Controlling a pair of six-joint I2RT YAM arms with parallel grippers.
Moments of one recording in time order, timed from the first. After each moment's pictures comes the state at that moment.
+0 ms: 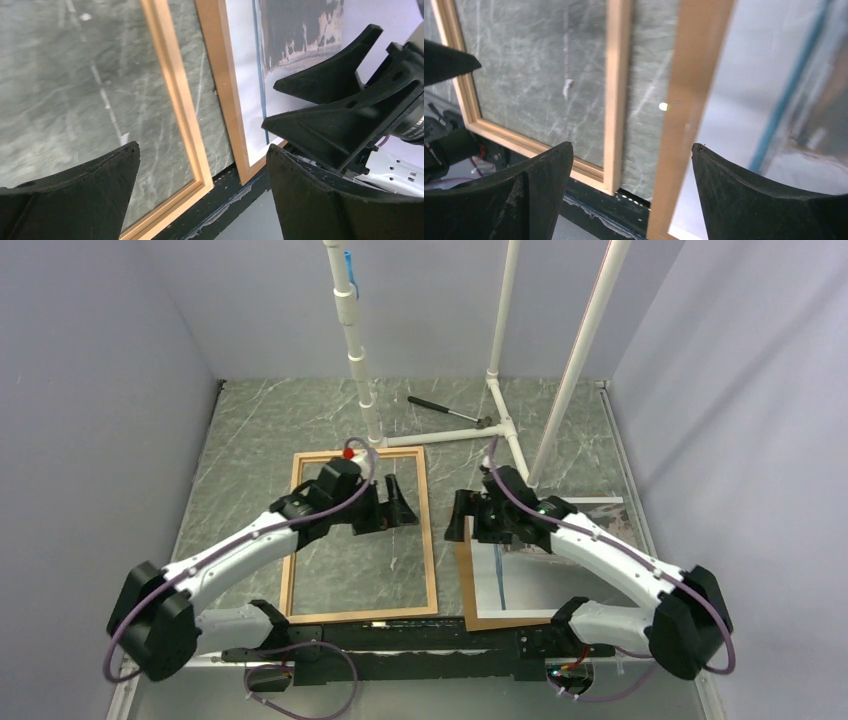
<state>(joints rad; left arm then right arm) -0.63 1.14 0.76 -0.30 0.27 -0.80 0.71 1.20 0.79 -0.49 -0.12 0.68</state>
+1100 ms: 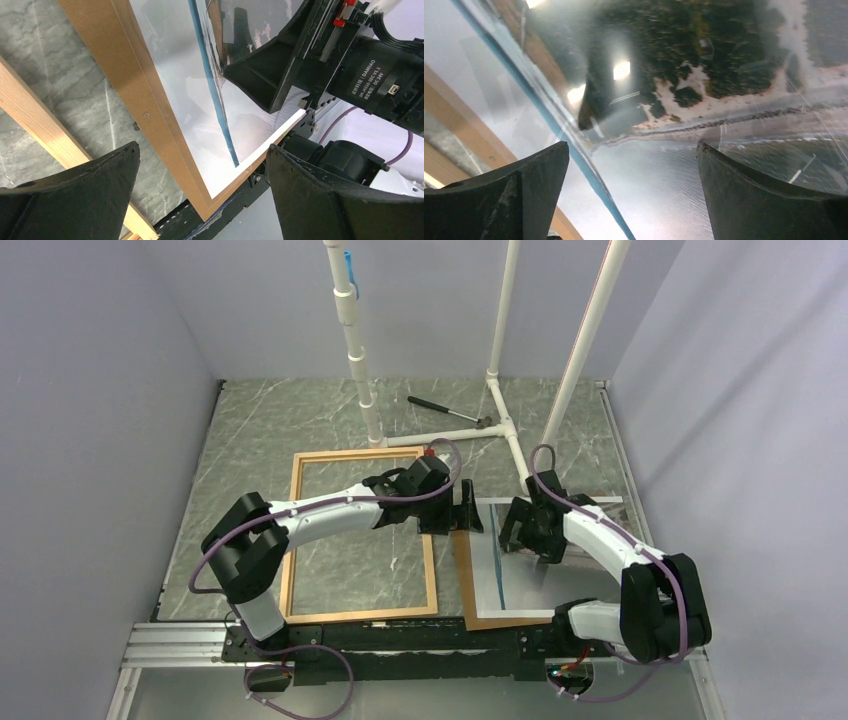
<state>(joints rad) -0.93 1.71 1.17 -0.23 0.20 -0.90 0.24 1.26 0.63 -0.66 0.02 0.66</state>
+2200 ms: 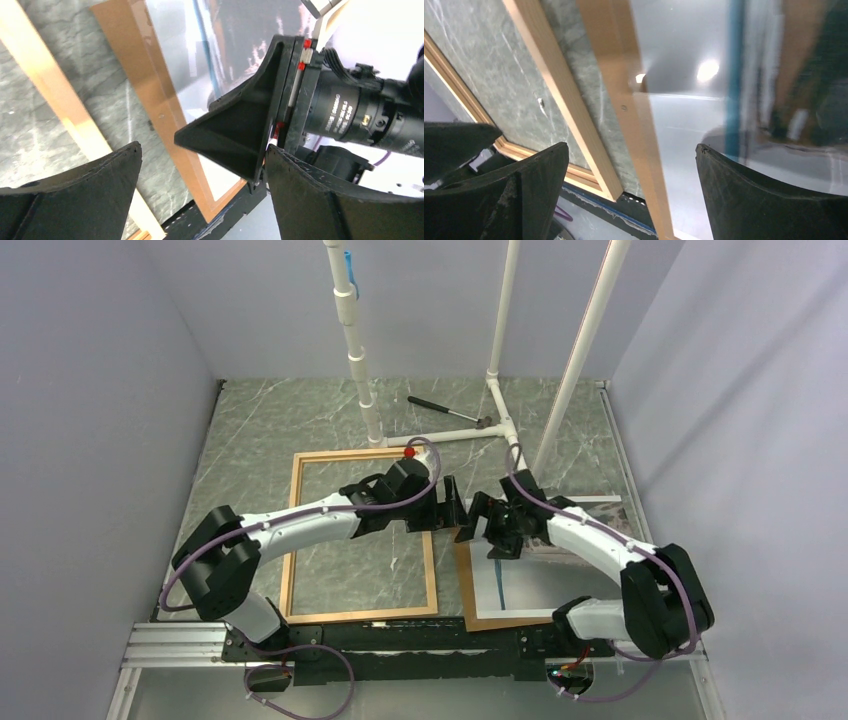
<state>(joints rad) -0.90 1.56 1.02 -0.16 0.14 -0.91 0.48 1.30 0.64 -0.41 -0.31 0.83</state>
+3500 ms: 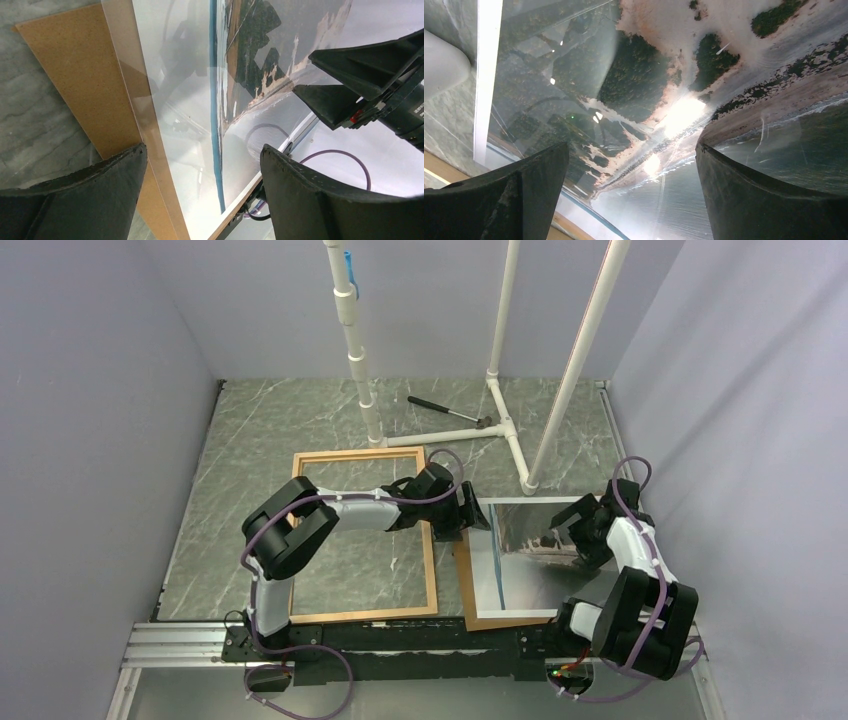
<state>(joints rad) -0.90 1.94 1.13 0.08 0.28 -1.10 -0.36 1.19 0.57 -0.59 -0.12 0.68</state>
